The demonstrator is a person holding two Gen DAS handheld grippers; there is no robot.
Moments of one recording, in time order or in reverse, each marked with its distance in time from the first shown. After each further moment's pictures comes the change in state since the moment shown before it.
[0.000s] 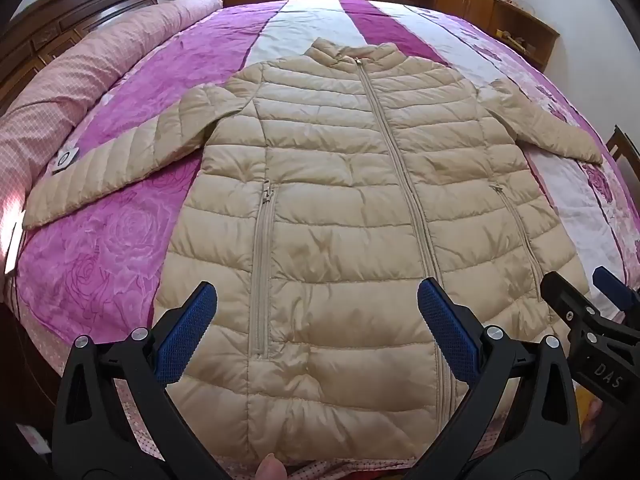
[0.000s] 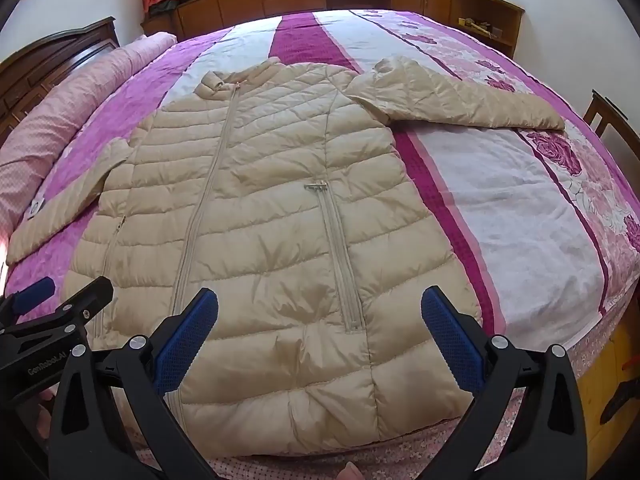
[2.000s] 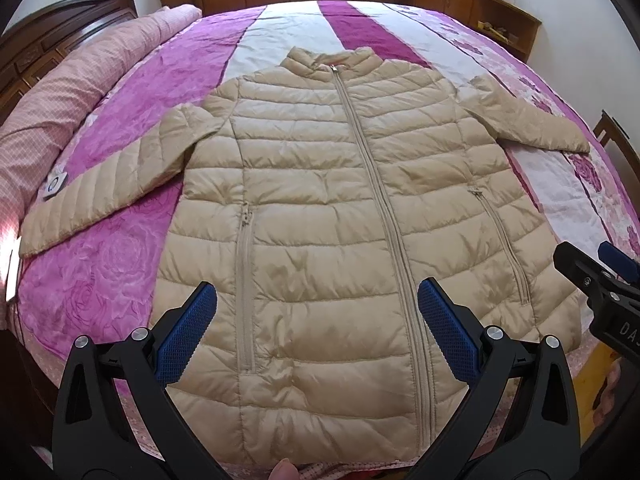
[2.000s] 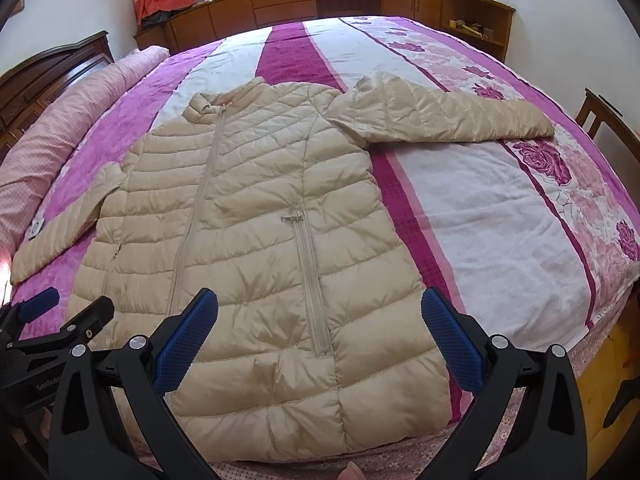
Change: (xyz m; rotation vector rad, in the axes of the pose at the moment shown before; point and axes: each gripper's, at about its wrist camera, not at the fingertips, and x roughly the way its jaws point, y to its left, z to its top) left arm -0.008 -0.017 0.016 0.062 -0.008 -0.023; right arm -0.012 -0.025 0.023 0.034 -0.017 0.011
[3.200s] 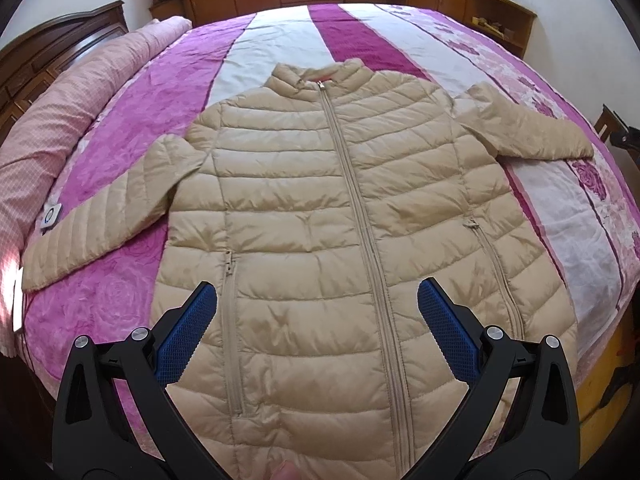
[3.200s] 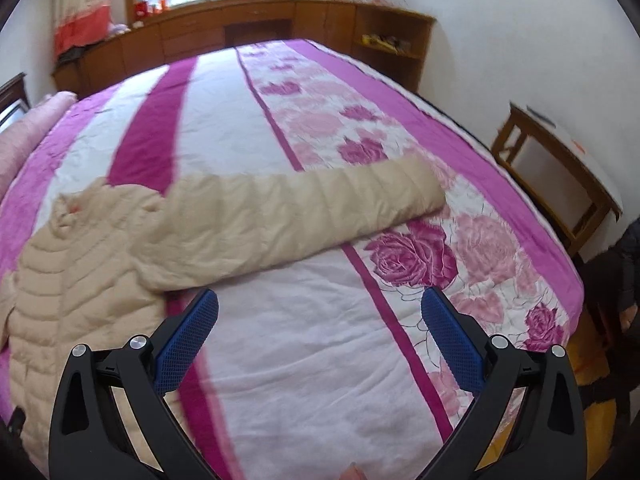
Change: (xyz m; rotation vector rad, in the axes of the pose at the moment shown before) left arm 0.014 -0.023 0.044 0.045 0.002 0.018; right arm 0.020 -0.194 0.148 0.122 -0.053 -0.283
